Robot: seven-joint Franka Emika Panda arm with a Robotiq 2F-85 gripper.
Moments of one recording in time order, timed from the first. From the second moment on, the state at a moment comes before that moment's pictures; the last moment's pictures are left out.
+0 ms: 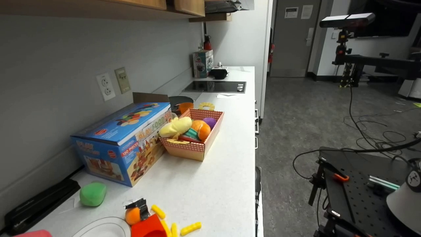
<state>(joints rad) -0.11 -0.04 -0.19 -1.53 0.64 2.02 -0.92</state>
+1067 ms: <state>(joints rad) -0.10 0.05 -0.16 -1.35 0.40 1.96 -0.82</state>
